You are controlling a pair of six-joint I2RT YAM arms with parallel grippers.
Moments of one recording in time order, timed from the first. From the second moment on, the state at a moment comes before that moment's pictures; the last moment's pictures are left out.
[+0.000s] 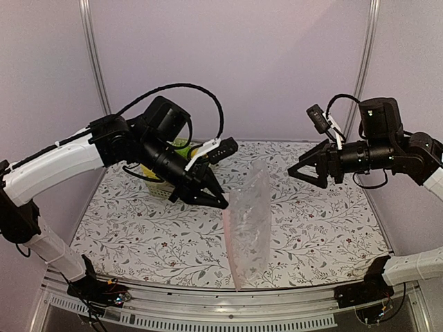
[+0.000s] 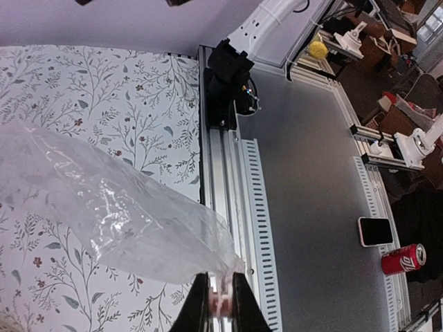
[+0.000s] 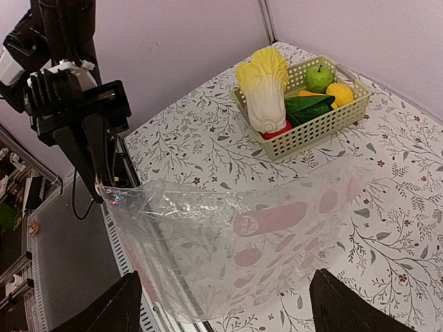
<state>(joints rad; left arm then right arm) -0.98 1.51 1.54 -0.82 0.71 0.20 0.74 1.04 1.28 -0.74 -0.38 0.15</state>
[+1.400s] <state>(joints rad) -0.91 1.37 1.48 -0.85 0.77 0.25 0.96 1.37 1.16 -0.38 -0.55 0.09</state>
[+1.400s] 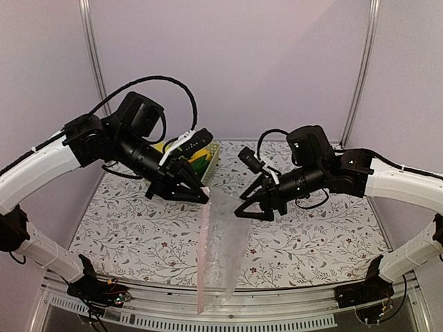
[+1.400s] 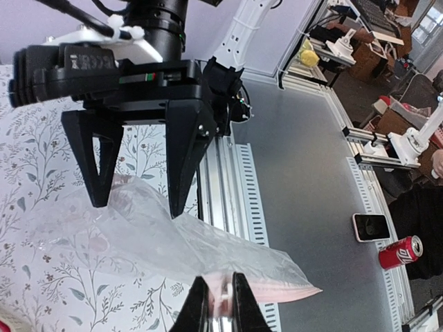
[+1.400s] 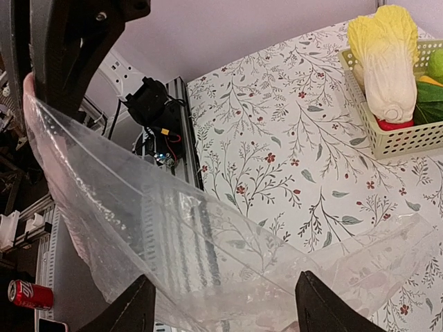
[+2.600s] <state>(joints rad) -0.91 1.43 1.48 -0.85 0.91 0.26 1.02 1.45 1.34 -0.37 -0.69 0.07</state>
